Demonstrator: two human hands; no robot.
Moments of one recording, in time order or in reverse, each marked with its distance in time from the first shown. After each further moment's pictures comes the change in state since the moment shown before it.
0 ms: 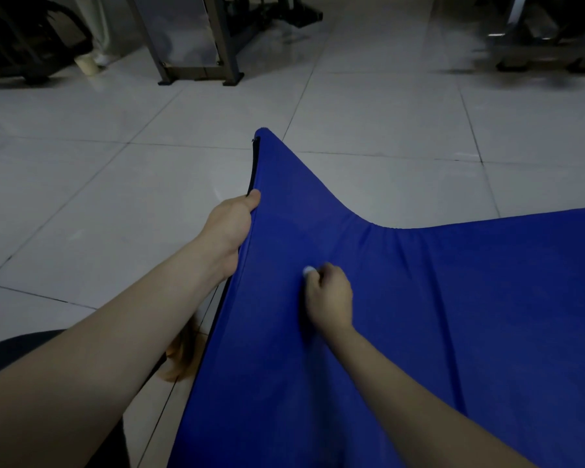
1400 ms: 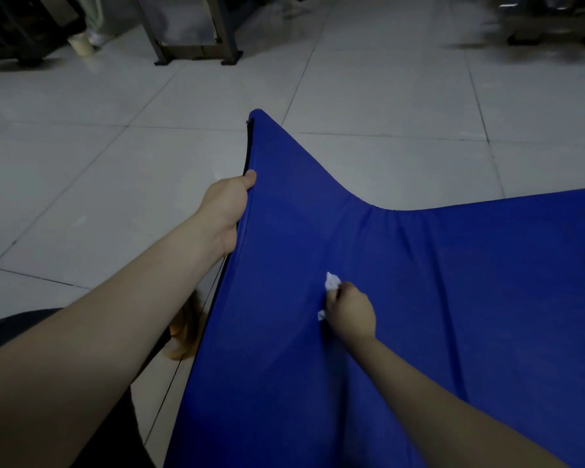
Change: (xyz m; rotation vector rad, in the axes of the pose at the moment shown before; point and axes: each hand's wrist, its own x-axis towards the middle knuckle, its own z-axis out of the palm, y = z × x) left_hand 0.004 -0.003 -0.002 -0.059 0.015 -0.017; right_hand -0.021 0.064 -0.006 -0.216 -0.109 0.142
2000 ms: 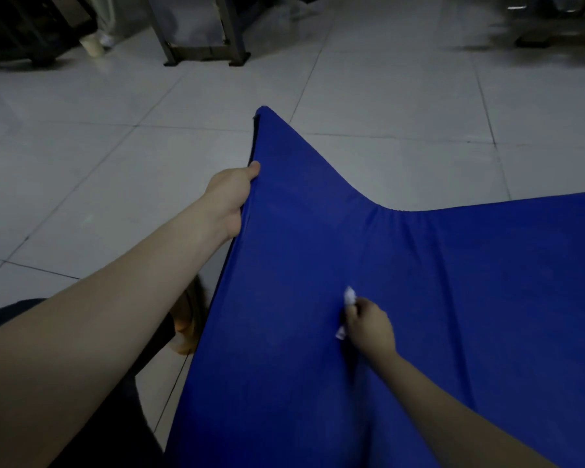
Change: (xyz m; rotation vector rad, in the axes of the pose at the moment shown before) left_hand 0.011 0.009 -0.006 -0.025 0.015 -0.019; right_hand -0.021 0.034 -0.018 0.030 -0.068 -0.049
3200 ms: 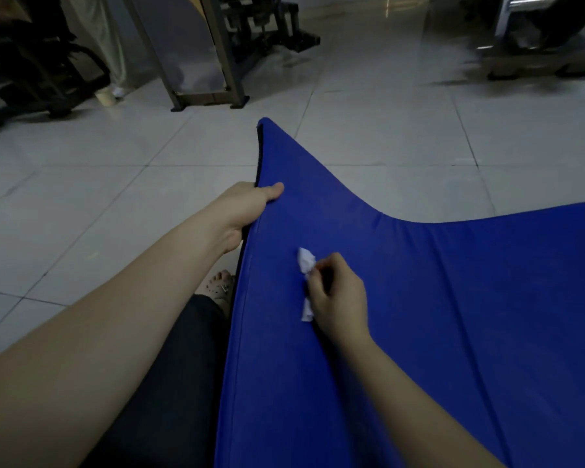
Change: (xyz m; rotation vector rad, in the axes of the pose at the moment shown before) left_hand -0.048 0.038 -0.002 0.374 -0.146 0.123; right_hand -0.049 -0.130 -0.028 0.263 0.209 -0.356
